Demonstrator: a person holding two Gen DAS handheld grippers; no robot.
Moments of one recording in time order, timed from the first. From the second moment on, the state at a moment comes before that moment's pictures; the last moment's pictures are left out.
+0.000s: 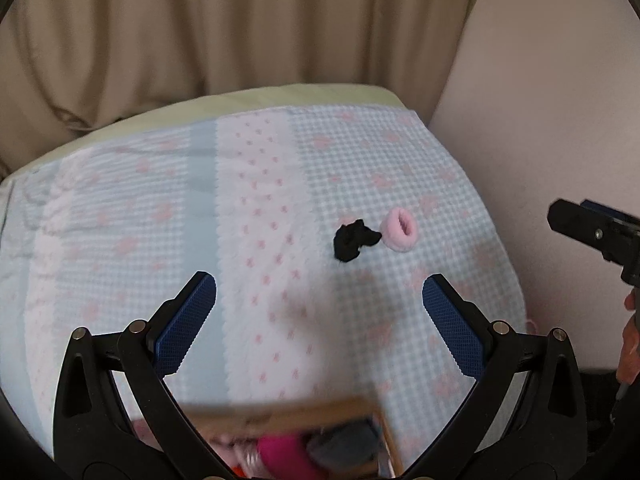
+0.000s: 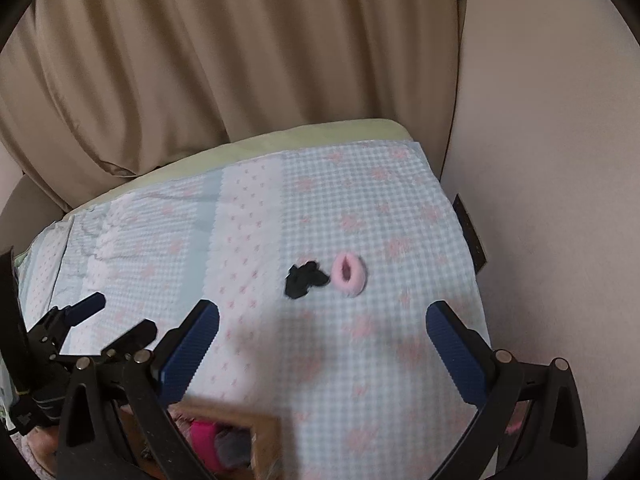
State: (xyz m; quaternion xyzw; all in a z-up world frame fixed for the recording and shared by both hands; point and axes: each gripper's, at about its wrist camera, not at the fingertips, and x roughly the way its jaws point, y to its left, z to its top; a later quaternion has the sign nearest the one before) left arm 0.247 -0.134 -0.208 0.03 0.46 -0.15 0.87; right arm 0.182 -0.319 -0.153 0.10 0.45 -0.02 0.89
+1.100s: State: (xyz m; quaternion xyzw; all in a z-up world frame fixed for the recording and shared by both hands) left arm 0.399 -0.257 -0.461 0.13 0.53 -0.28 0.79; right arm 0.342 -0.364 -0.408 0.18 0.54 -0.02 0.82
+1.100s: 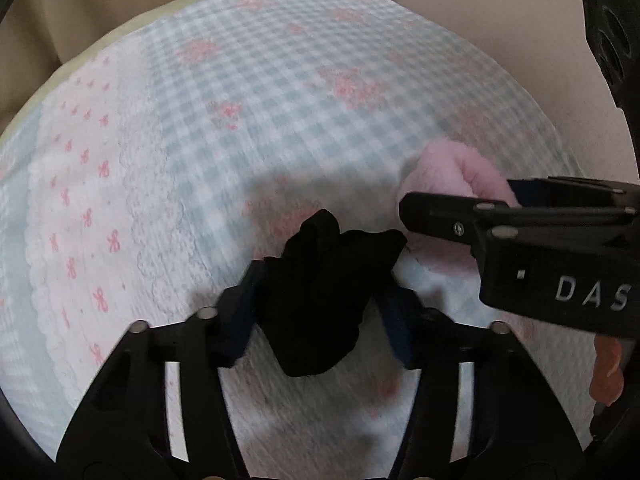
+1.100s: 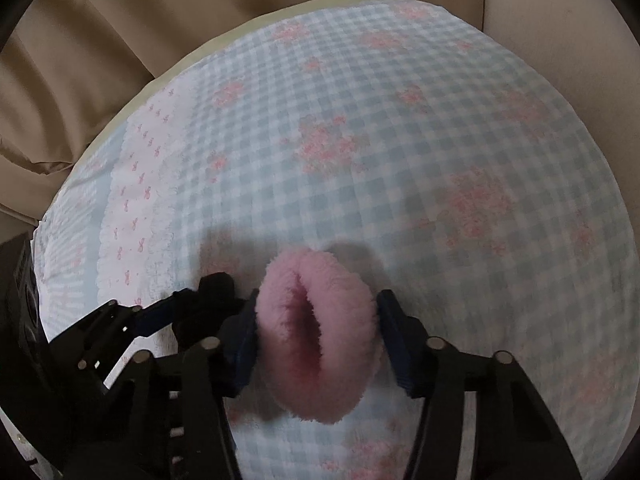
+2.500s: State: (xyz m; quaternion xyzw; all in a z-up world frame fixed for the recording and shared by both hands) left arm 0.257 -0.123 -0.181 0.03 0.47 -0.18 0.86; right arm 0.189 -0.287 -0.152 0.15 0.46 0.02 0.87
